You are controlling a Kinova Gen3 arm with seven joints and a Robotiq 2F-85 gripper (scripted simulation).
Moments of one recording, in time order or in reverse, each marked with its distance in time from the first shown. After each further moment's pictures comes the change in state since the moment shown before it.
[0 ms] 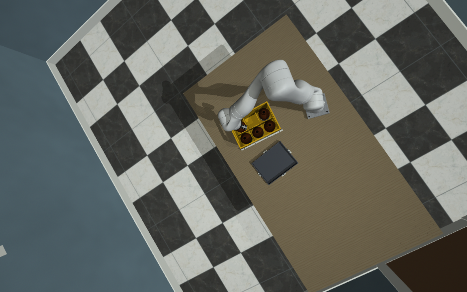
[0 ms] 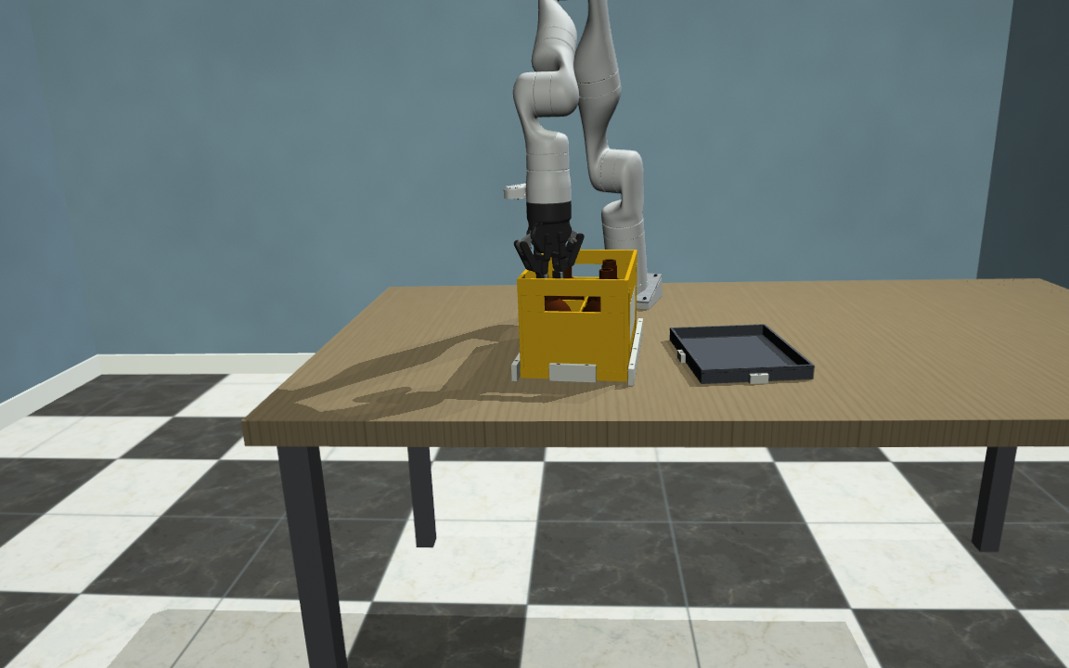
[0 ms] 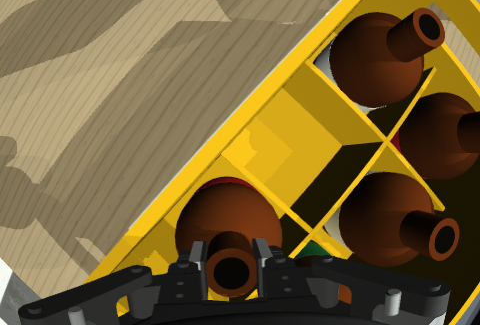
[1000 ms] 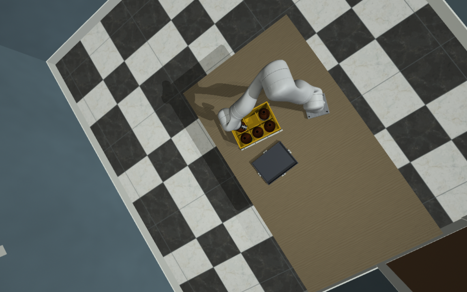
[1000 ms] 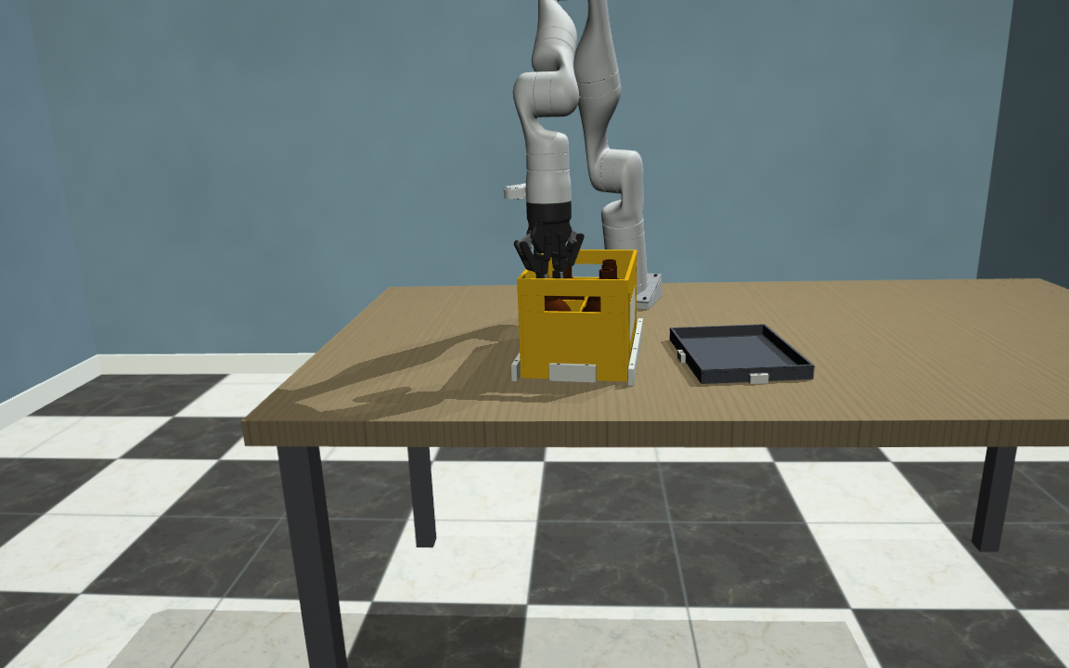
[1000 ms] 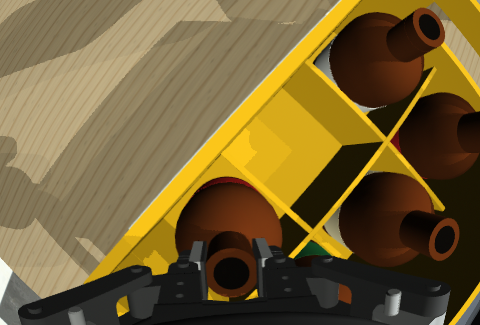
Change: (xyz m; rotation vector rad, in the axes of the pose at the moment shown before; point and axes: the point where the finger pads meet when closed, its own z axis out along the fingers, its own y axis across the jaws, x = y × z) arm 0.000 0.000 0.000 0.000 0.000 0.000
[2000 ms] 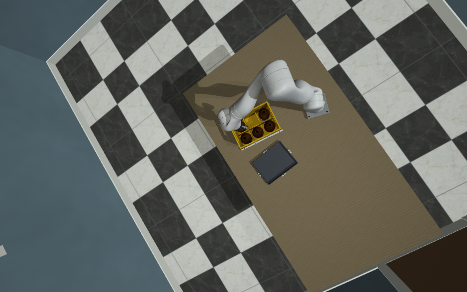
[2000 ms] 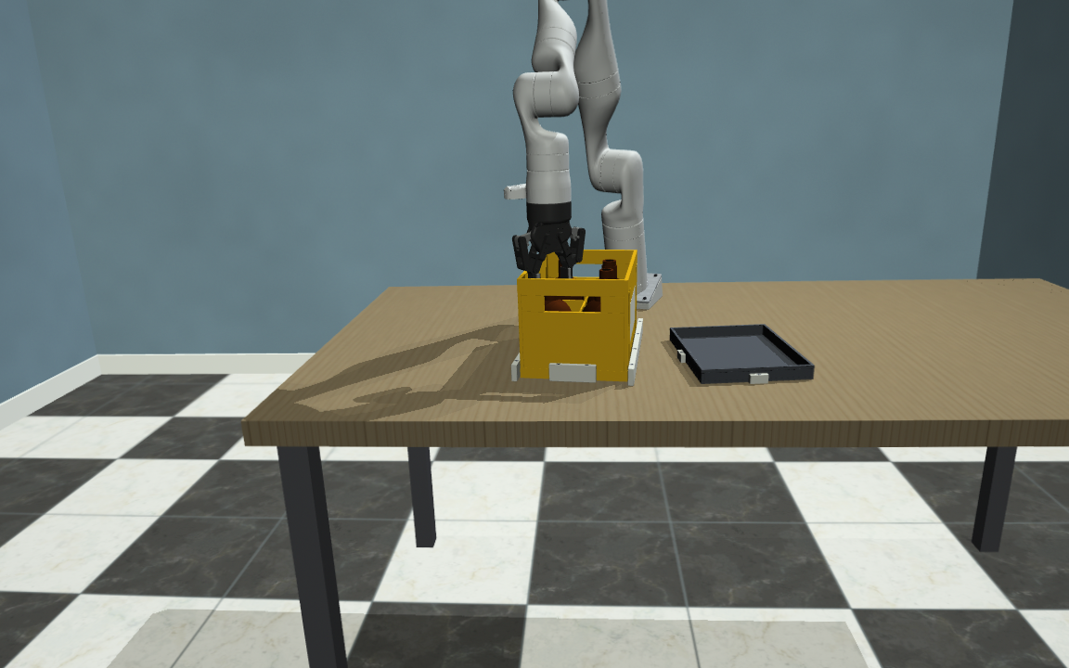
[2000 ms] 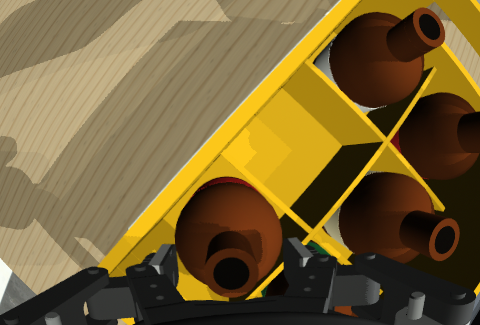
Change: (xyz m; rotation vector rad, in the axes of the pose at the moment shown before) arm 0.000 0.000 0.000 -0.001 0.000 0.000
